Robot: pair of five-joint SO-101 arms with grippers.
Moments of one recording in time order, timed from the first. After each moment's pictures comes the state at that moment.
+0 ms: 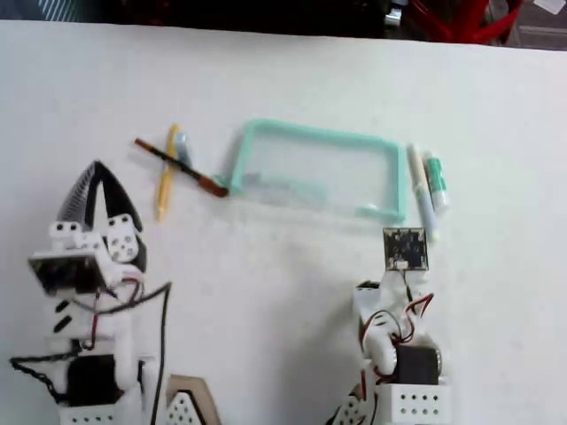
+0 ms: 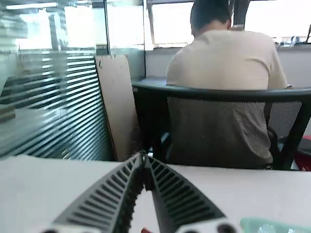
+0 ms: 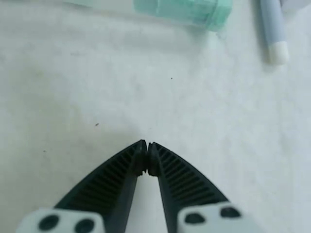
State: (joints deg) left arm -9.3 -104.3 79.4 29.0 -2.2; right arm -0.8 -102.8 96.4 69.3 4.4
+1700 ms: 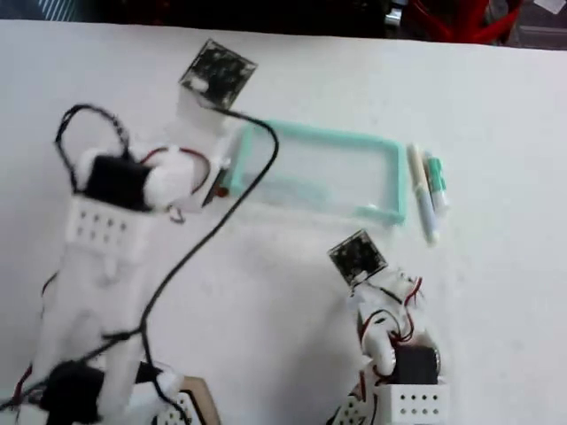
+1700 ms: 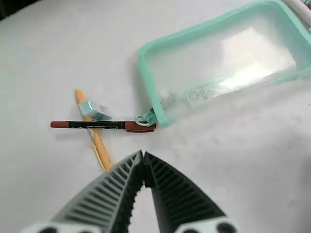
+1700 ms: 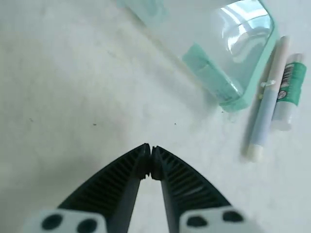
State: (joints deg) left arm 12.1 -18.2 -1.1 86.3 -12.4; right arm -1.9 -102.8 96.4 61.9 38.4
